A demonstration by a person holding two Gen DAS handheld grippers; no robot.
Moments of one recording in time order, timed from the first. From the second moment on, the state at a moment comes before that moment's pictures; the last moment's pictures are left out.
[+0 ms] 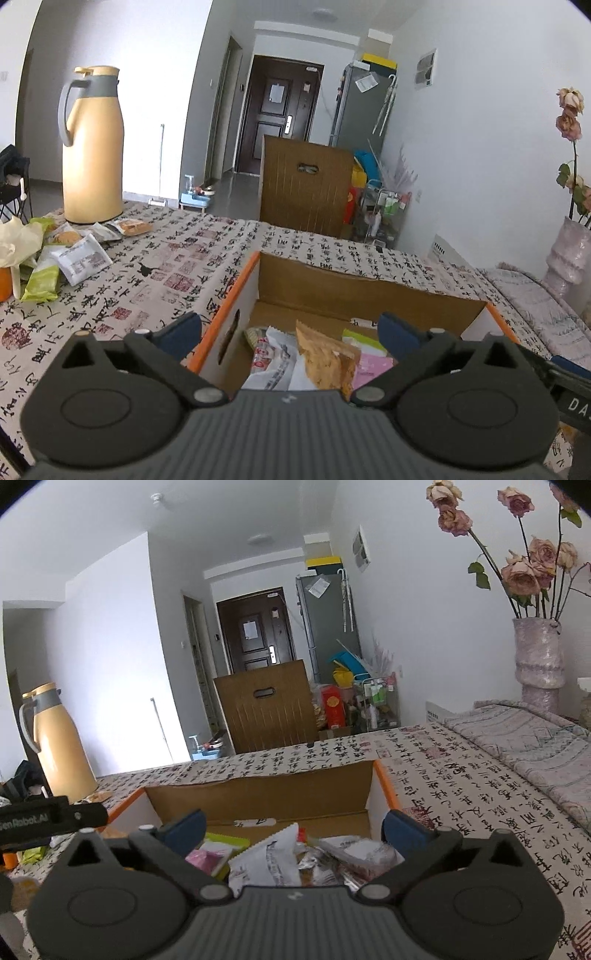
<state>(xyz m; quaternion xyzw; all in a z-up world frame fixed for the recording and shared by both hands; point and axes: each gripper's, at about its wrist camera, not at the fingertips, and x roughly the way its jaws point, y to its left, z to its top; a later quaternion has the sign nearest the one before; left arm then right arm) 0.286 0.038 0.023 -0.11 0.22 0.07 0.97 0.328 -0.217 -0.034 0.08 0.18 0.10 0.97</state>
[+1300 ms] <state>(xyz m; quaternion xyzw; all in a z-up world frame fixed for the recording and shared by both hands) 0.157 0.030 0.019 -0.08 0.27 0.05 0.96 0.182 -0.255 -0.039 0.06 0.19 0.12 0.97</state>
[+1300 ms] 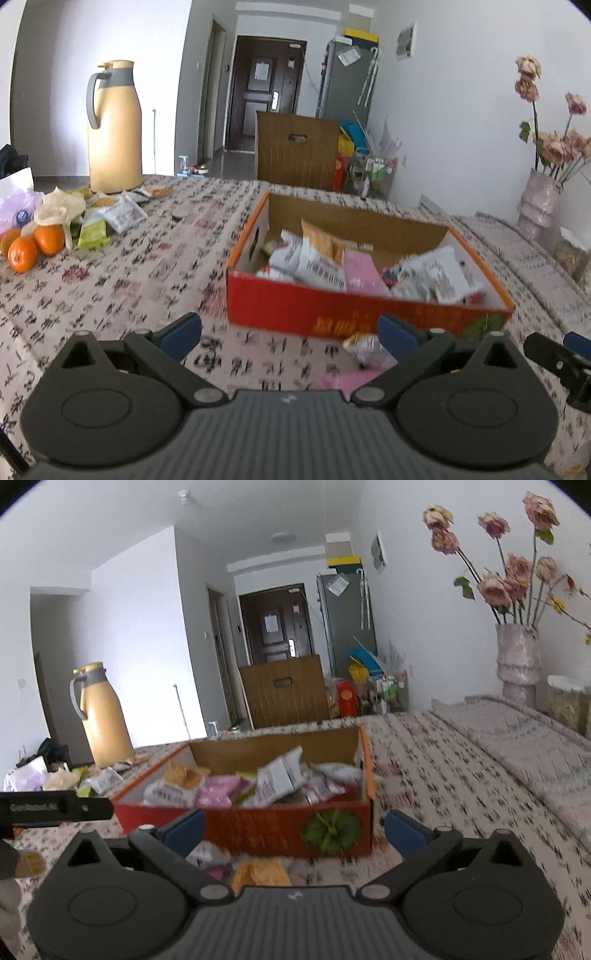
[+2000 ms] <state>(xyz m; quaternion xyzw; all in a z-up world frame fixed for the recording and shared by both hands) 0.096 0.021 -0.042 -0.02 0.36 0.00 0.93 0.135 -0.270 -0.085 0.06 0.25 0.11 0.96</state>
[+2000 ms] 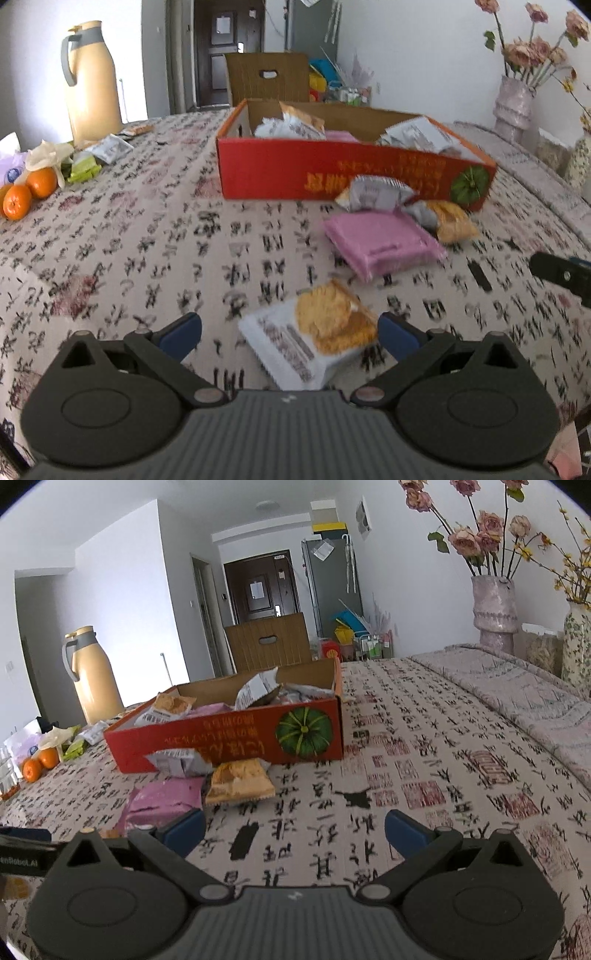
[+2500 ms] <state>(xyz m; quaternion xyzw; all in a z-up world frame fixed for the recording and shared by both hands) 0.118 0.017 -0.051 0.00 0.37 -0.01 0.93 0.137 -0.272 -0.094 0.07 0.26 0.11 0.96</state>
